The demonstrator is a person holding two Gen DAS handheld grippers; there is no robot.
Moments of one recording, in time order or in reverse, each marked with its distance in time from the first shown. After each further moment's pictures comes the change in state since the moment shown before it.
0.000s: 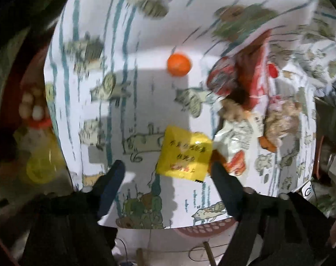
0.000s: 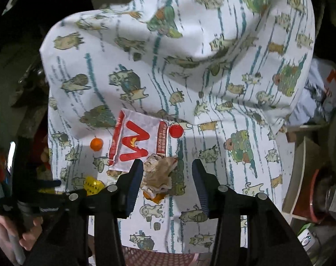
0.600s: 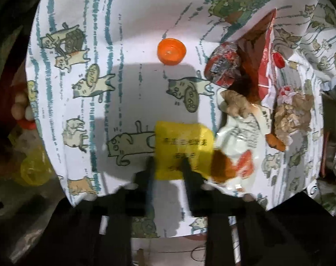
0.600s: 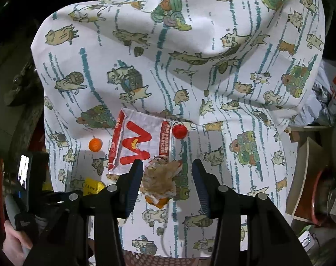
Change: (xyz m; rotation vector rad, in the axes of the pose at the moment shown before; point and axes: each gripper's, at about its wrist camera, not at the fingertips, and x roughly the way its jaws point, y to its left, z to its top) left arm 0.028 -0.014 -0.002 0.031 0.001 0.042; right arm 0.014 0.006 0.012 -0.008 0.036 -0.008
